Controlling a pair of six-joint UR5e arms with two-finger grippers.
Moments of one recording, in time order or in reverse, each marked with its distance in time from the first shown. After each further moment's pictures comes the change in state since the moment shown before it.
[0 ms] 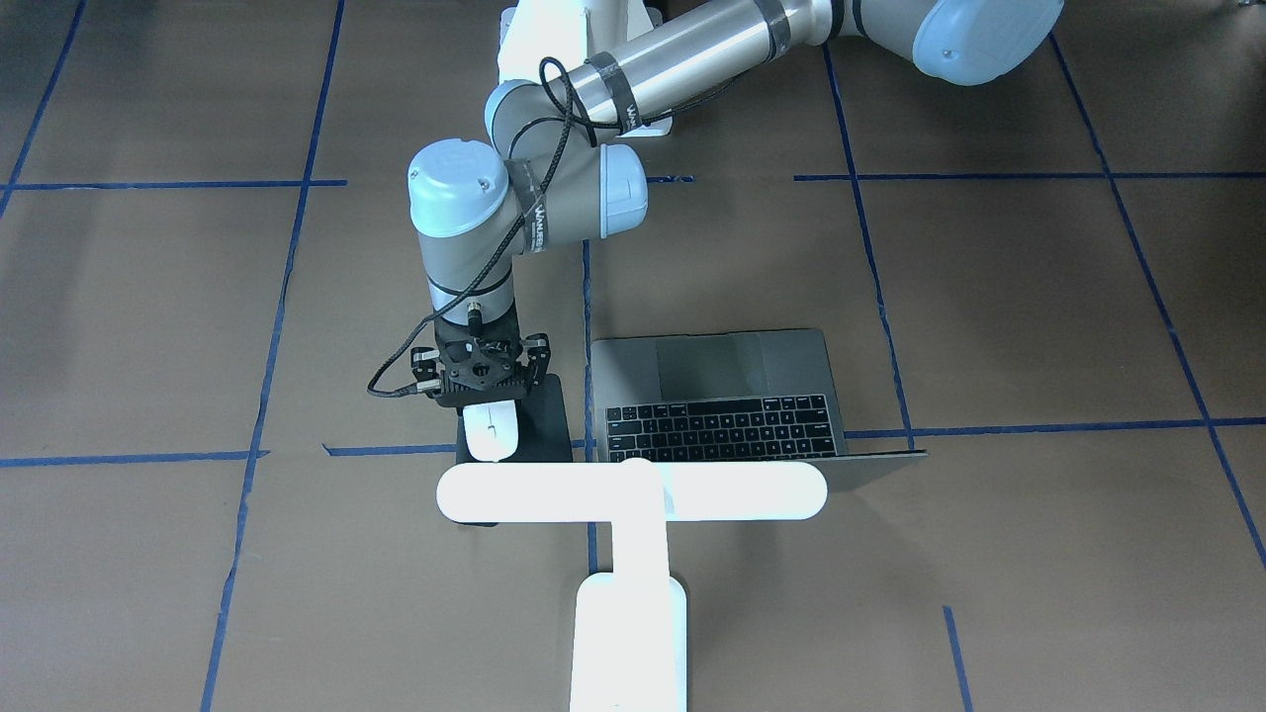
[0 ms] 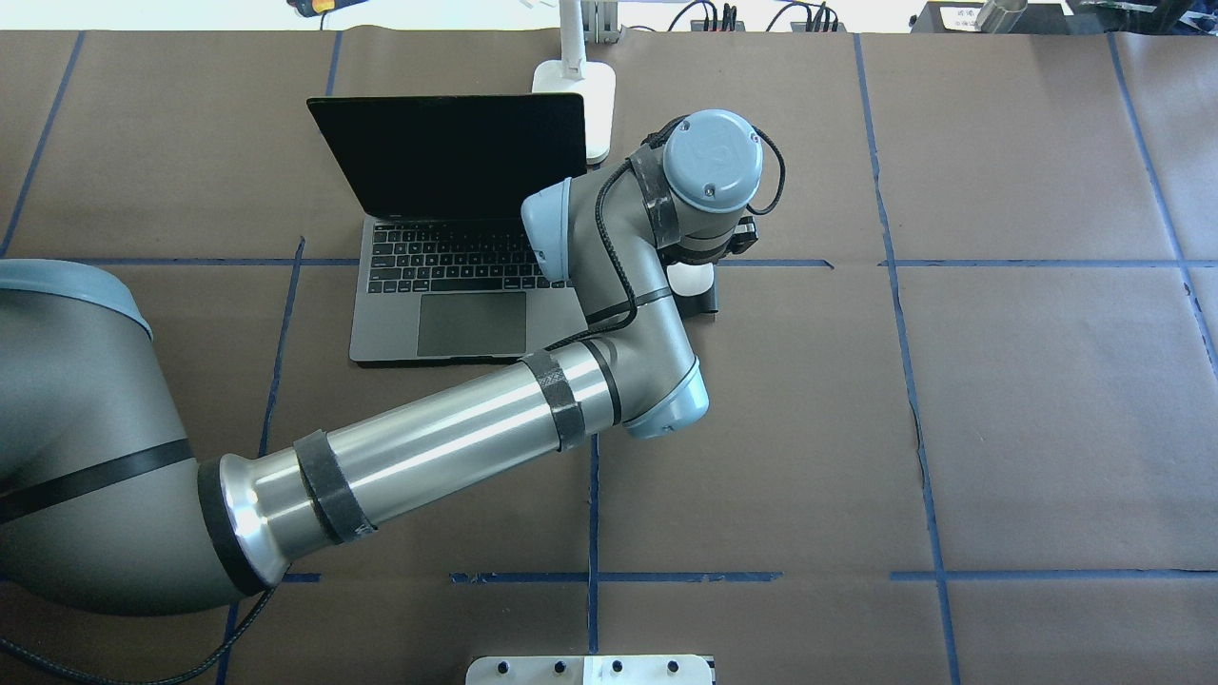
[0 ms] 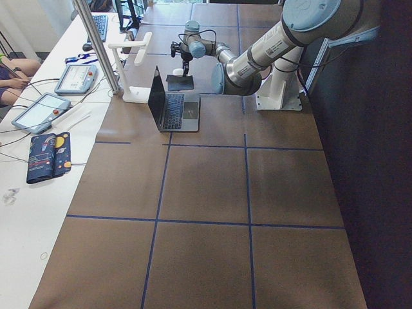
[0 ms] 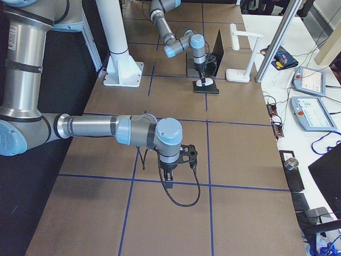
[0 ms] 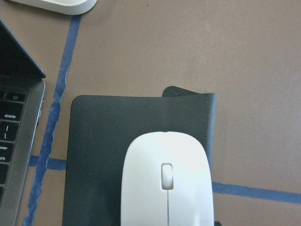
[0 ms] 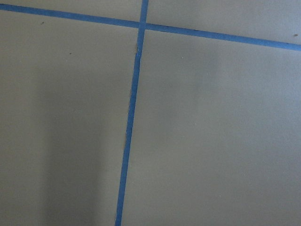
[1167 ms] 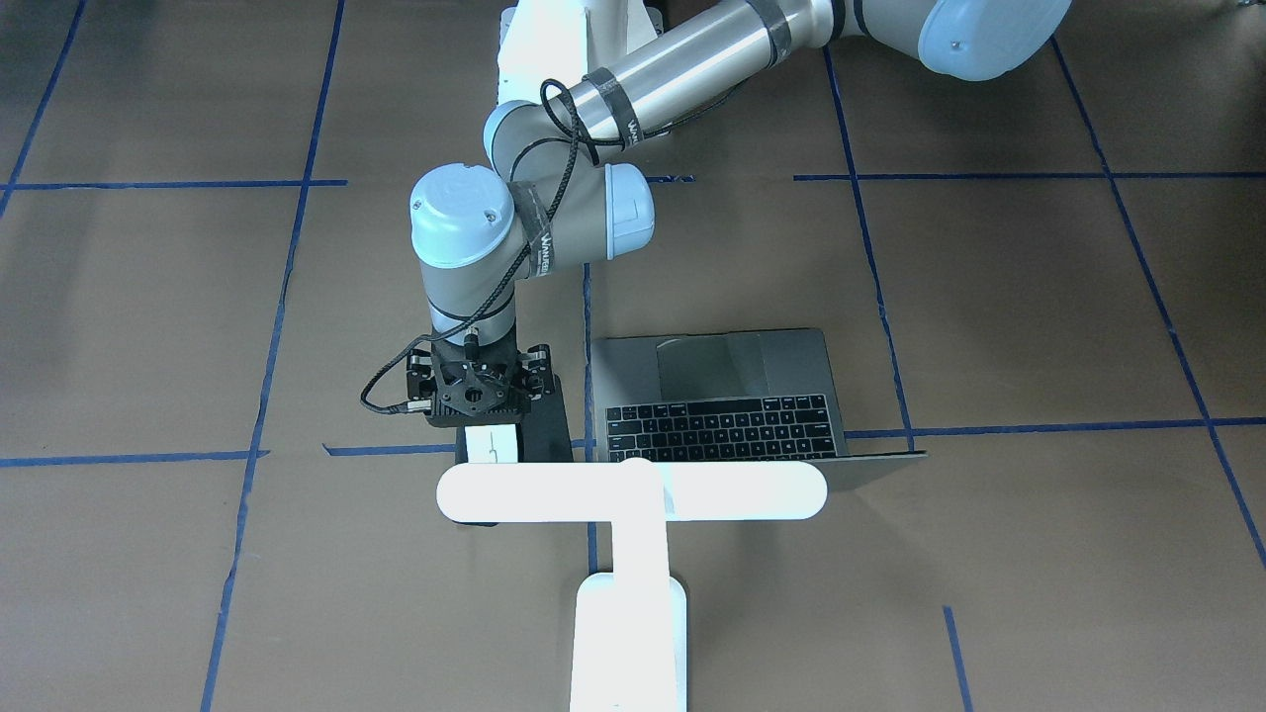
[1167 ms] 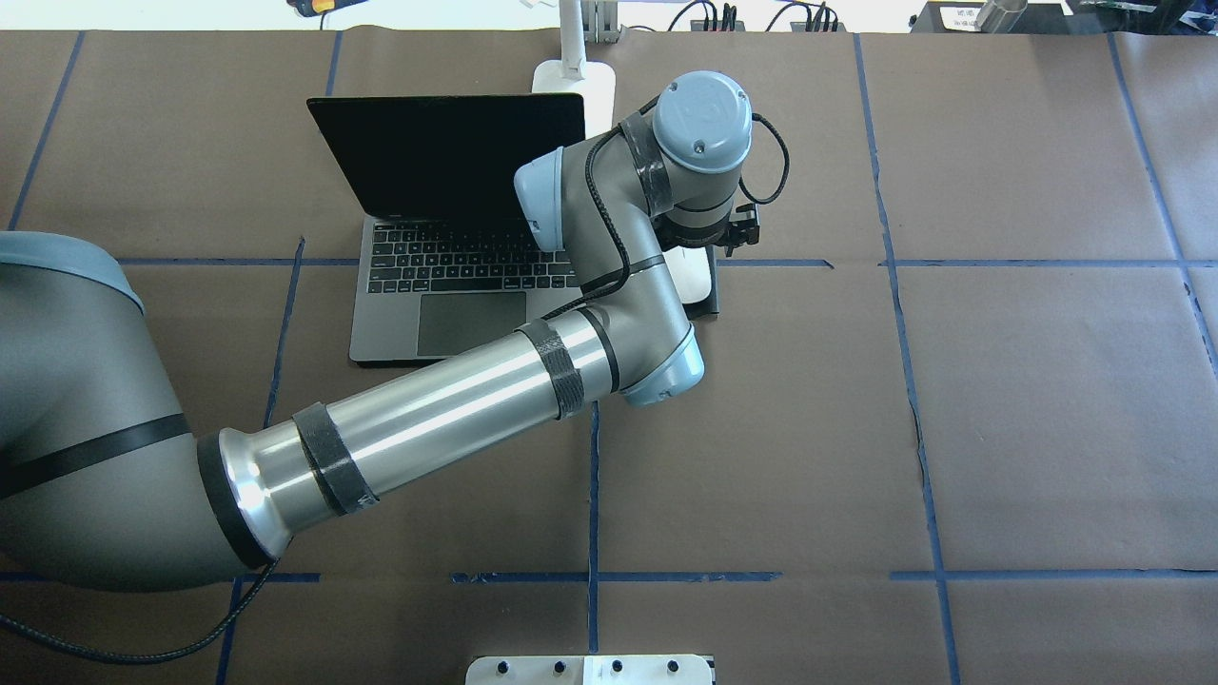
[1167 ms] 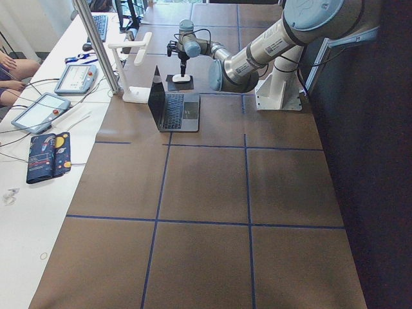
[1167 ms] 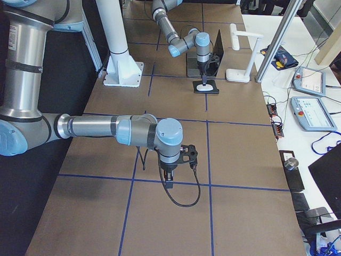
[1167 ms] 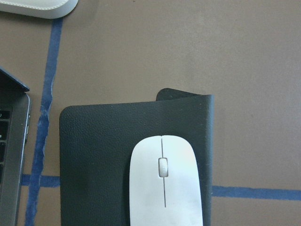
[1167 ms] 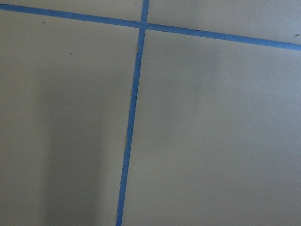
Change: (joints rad) left arm -0.035 -0.007 0.009 -0.008 -0.120 0.117; right arm -0.002 0.001 -0.001 0.001 0.002 0.000
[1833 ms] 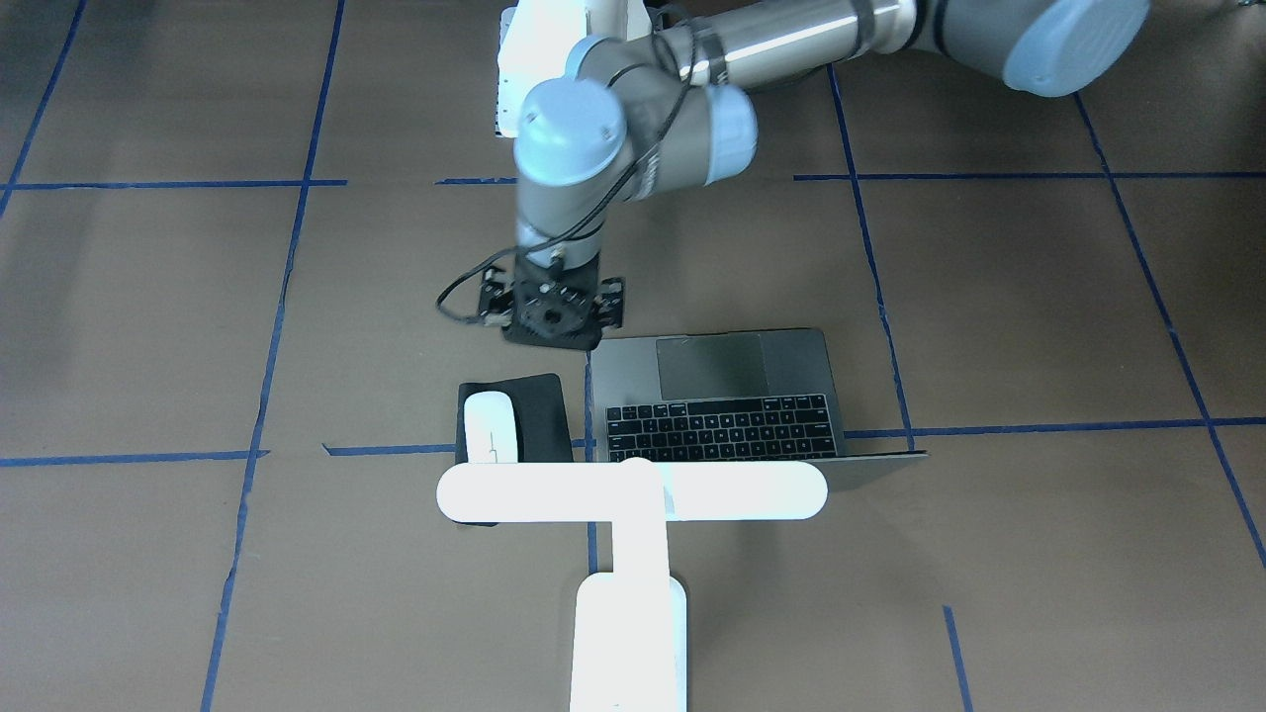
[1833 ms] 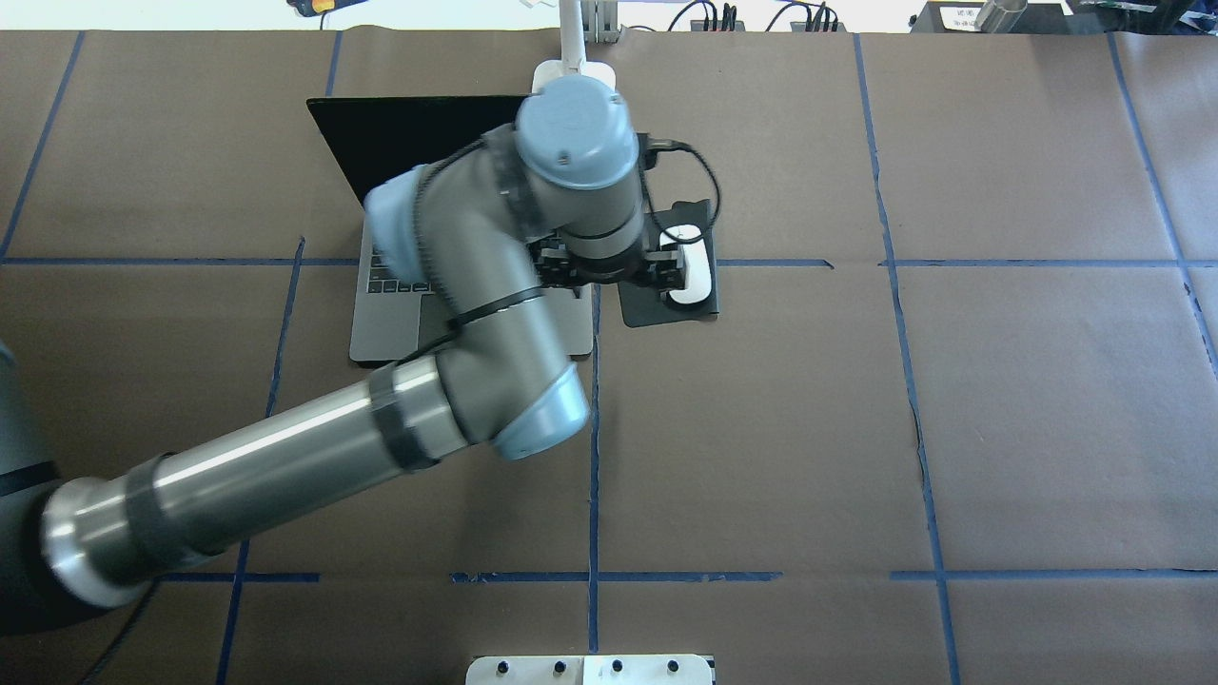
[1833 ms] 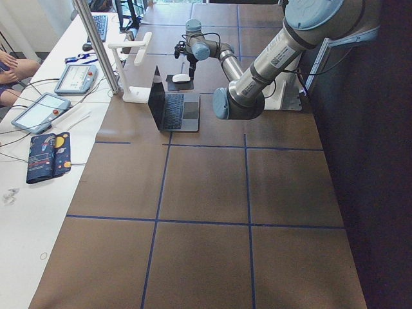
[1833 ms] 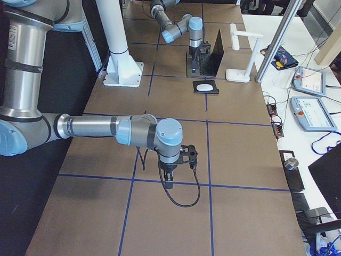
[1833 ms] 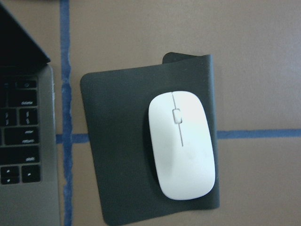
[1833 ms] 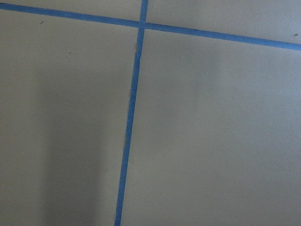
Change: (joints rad) left arm -0.020 0.361 -0.645 0.299 -0.086 0.176; right arm 0.001 -0.001 -0.001 0.000 -0.003 -0.001
